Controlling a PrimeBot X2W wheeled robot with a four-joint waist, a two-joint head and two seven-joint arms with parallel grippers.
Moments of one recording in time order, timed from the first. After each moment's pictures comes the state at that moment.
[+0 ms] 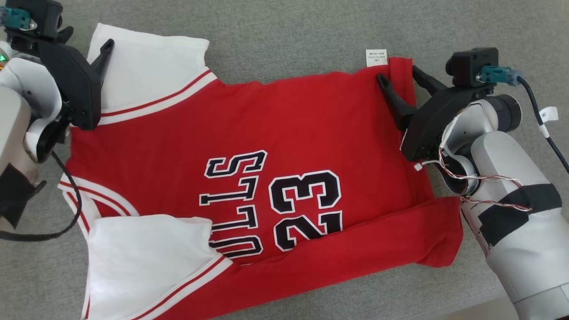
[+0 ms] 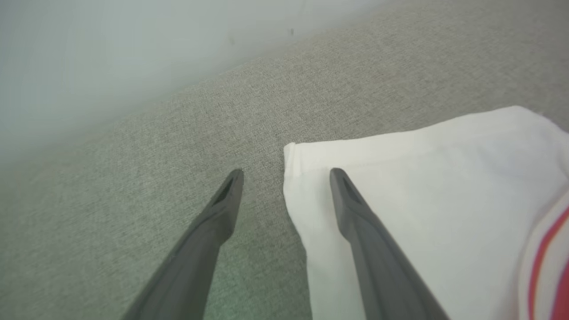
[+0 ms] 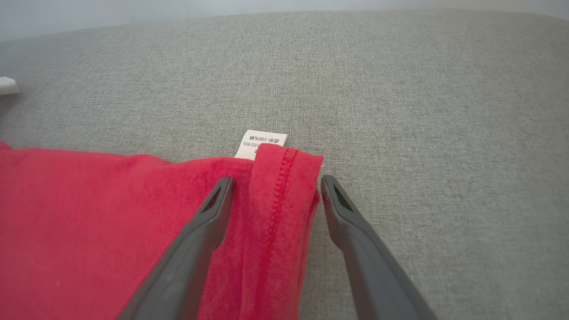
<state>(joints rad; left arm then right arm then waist) -1.22 0.55 -0.81 0.77 -0.76 -0.13 0.22 -0.88 -0.25 0.38 0.62 0.52 0.13 0.21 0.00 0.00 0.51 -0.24</state>
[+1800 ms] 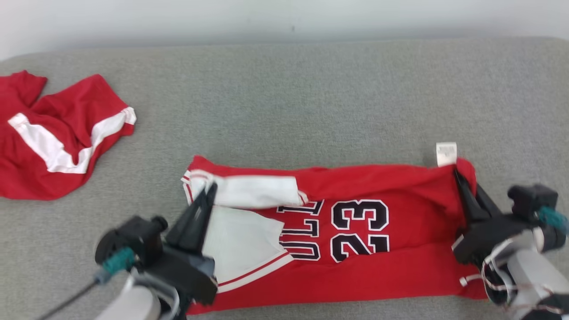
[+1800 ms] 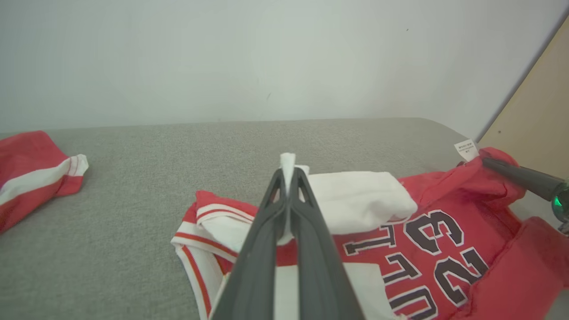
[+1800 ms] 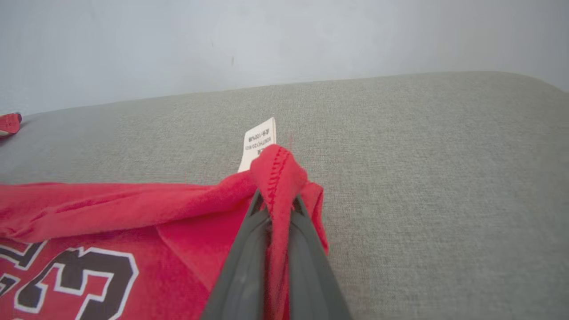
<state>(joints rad) -0.47 0.46 -0.70 0.17 -0.74 0.06 -0.26 -0.50 -0.39 0.37 0.66 0.61 0.13 -0.26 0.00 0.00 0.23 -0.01</state>
